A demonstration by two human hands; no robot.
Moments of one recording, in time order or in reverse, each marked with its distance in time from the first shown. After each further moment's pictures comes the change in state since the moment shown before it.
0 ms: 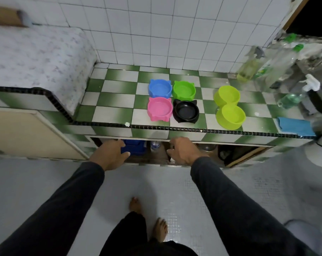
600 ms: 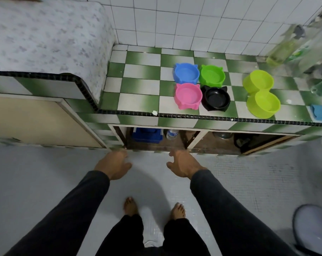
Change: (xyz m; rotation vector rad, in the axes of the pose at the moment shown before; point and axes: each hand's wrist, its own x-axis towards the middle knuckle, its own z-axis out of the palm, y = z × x) left_hand -0.006 -0.152 0.040 -0.087 -0.173 -0.041; right_hand 0.009 -0.103 0.123 0.032 -0.188 0.079
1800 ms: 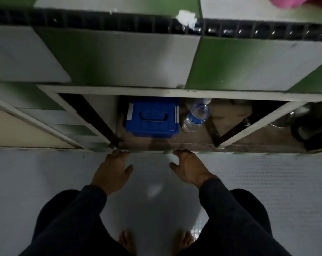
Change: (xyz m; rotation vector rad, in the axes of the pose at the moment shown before) left_hand 0.359 -0.154 0.277 -0.055 0.112 0.058; right_hand 0.382 0.115 0.257 0.080 0.033 -0.004
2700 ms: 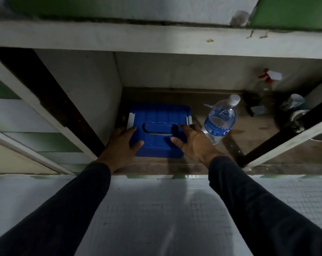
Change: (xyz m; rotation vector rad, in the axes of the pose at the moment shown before) left_hand 0.194 -0.035 0.025 -0.144 0.193 0.101; right_hand 0.172 0.012 -0.001 0.026 0.293 -0.062
